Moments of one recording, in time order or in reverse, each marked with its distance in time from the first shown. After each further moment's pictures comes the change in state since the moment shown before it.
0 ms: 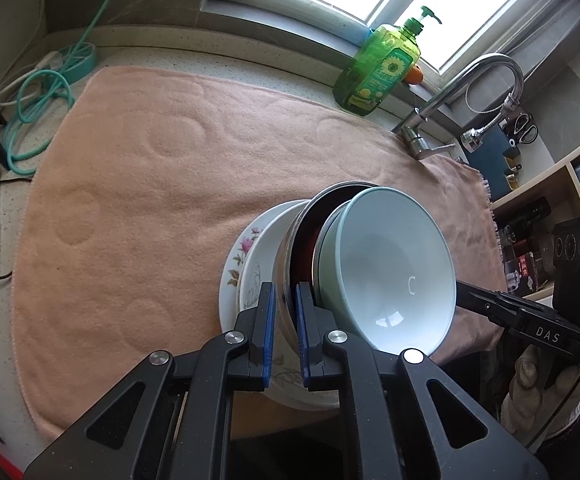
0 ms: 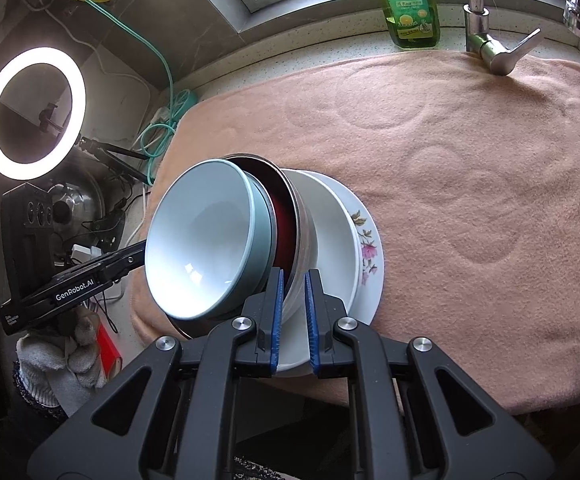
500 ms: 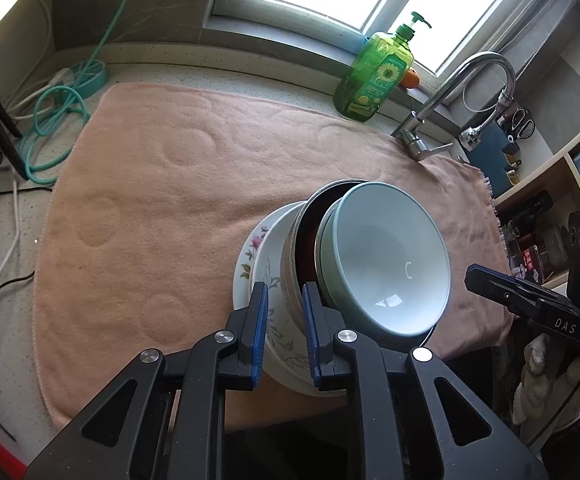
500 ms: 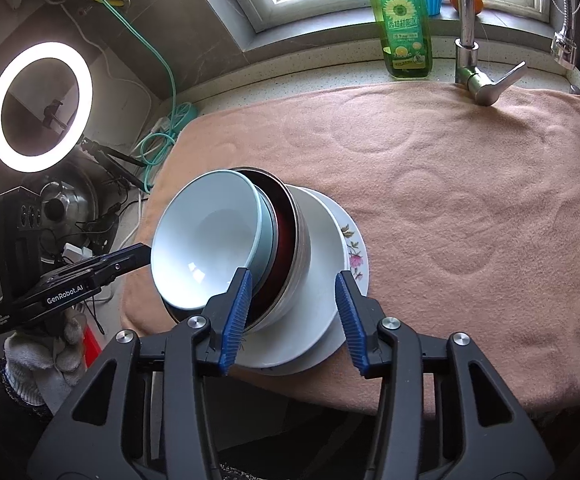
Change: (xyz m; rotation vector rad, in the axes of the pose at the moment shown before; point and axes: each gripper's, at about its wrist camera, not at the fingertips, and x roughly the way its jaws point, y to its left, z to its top) left arm -0.019 -0.002 -0.011 0.036 -0.047 0.039; right arm -0.025 0.011 -0.010 -0.056 -0.084 -0.063
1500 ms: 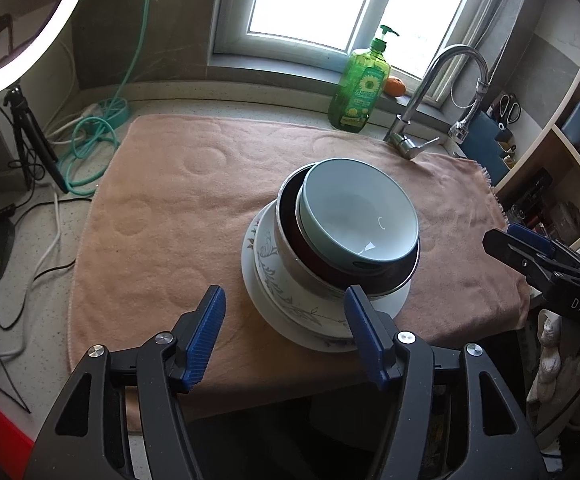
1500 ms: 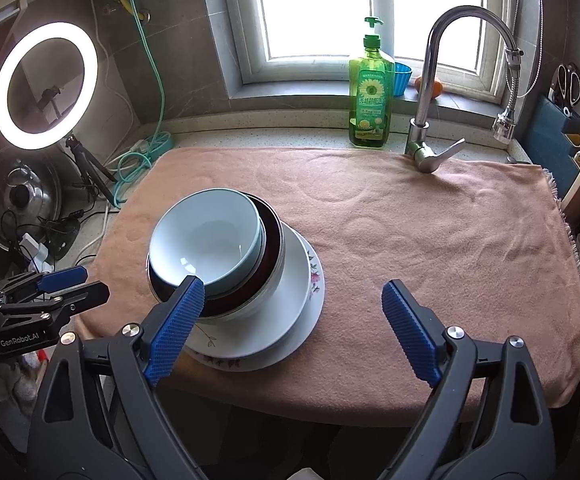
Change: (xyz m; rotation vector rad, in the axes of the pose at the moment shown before) left arm -0.044 -0.029 -0.053 0.084 -0.120 0.102; right arm -0.053 0.047 -0.043 -0.130 -0.222 -0.249
